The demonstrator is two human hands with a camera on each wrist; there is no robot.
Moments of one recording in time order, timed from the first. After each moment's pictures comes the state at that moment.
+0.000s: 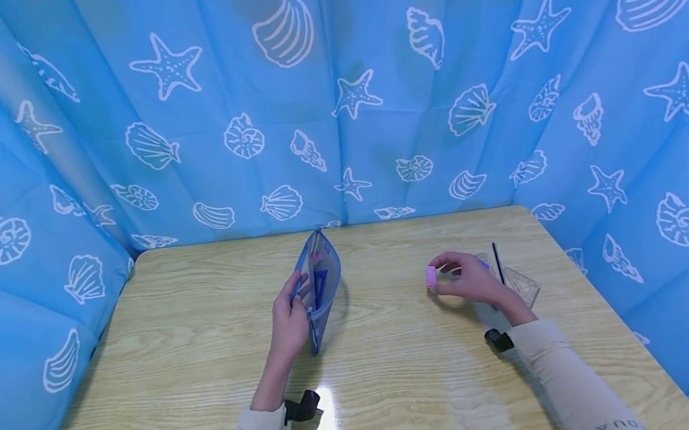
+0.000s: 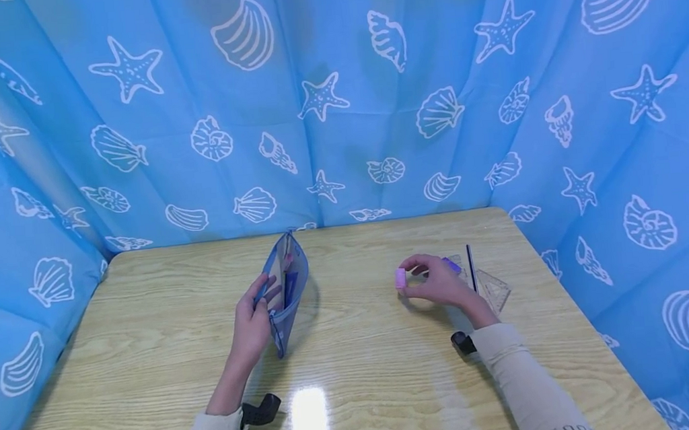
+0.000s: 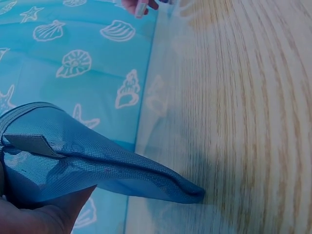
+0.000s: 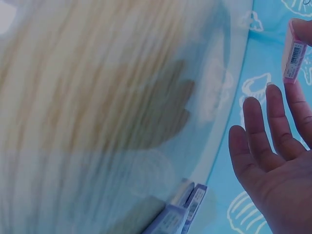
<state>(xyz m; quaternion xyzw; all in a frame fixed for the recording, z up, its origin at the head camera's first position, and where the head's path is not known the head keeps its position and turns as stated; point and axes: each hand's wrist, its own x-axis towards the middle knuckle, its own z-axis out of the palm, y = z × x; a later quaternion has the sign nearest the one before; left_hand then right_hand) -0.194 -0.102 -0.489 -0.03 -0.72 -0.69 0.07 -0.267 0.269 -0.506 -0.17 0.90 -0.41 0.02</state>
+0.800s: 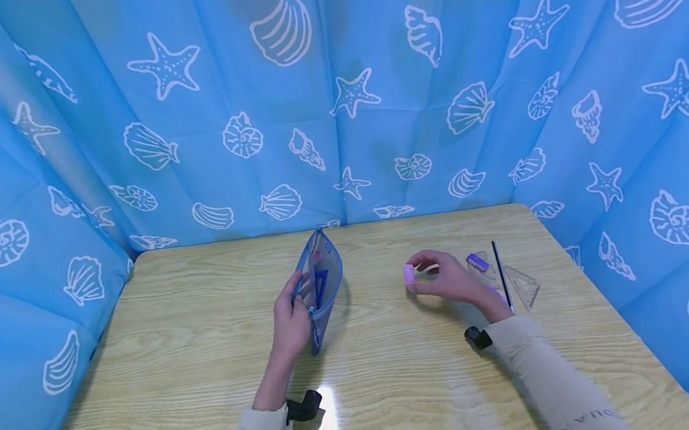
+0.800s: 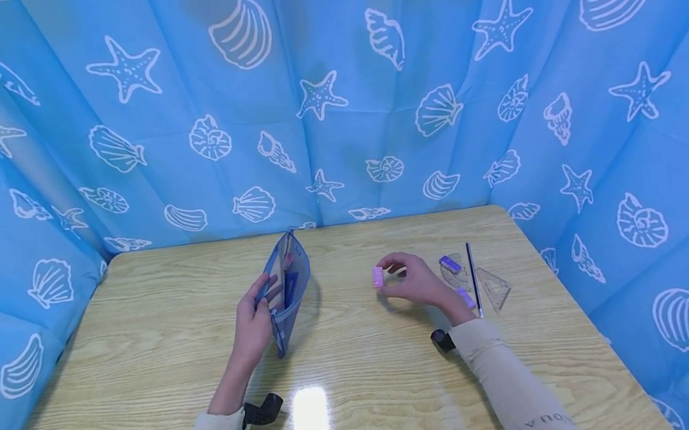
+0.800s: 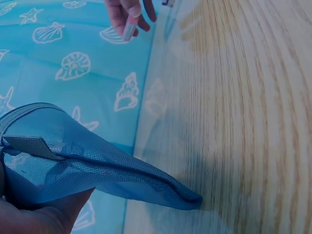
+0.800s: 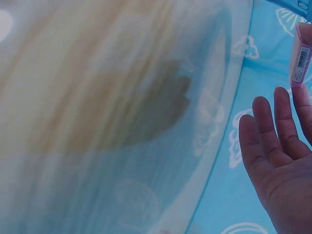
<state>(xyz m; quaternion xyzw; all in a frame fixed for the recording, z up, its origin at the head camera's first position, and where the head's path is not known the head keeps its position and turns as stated) -0.194 -0.101 -0.490 -0.03 -0.73 -0.68 0.07 -0.274 0.230 -0.505 -0.20 0.86 -0.46 0.04</state>
